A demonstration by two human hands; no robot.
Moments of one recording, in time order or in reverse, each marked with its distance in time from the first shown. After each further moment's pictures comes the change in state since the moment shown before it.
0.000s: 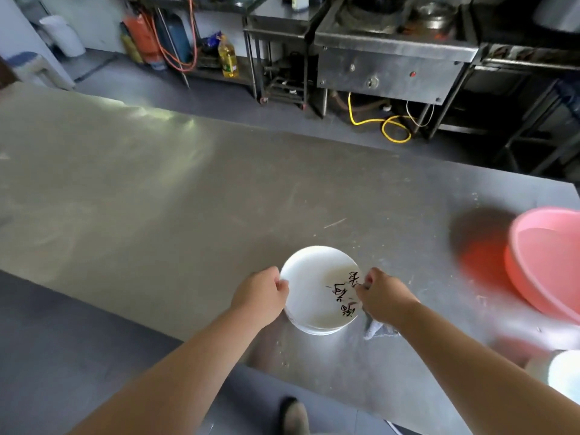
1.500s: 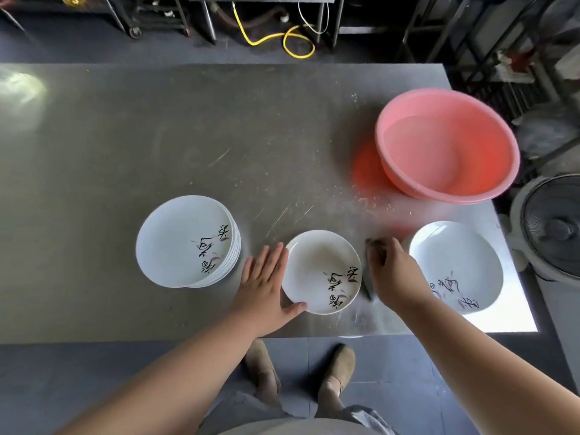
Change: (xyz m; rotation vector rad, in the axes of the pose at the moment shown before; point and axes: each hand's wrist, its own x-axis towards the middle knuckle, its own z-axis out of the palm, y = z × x) left_hand -0.065 0.107 0.221 0.281 -0.175 0.628; right_hand -0.085 0.253 0.018 0.343 0.447 0.244
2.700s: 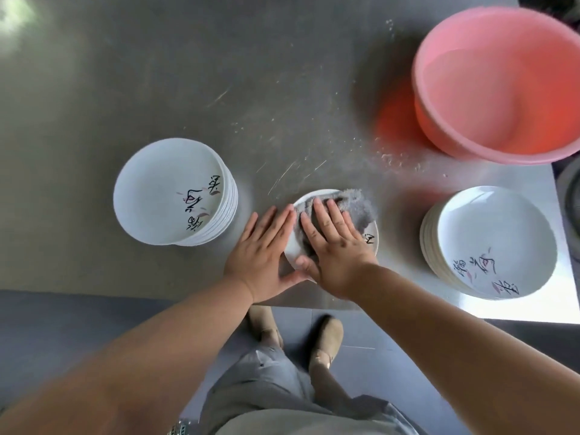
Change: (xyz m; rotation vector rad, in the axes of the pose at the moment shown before) left_hand 0.008 -0.010 0.023 0.150 0.095 0.105; right_hand -0.002 -0.021 0.091 -0.632 -0.503 -0.631
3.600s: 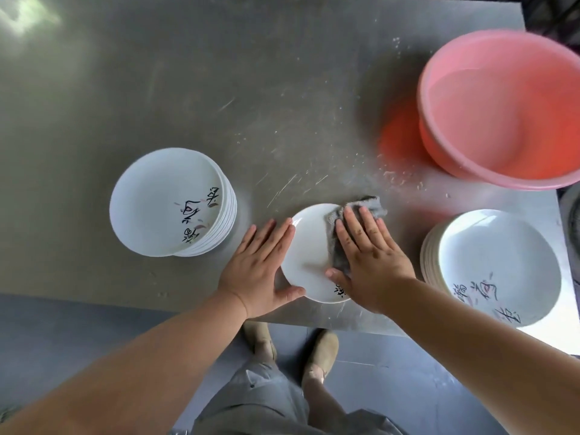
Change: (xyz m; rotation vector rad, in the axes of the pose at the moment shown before) left_hand 0.000 -0.001 -0.001 0.017 -0.045 -0.004; right_hand -0.013 0.052 -0.010 -0.193 0.018 0.079
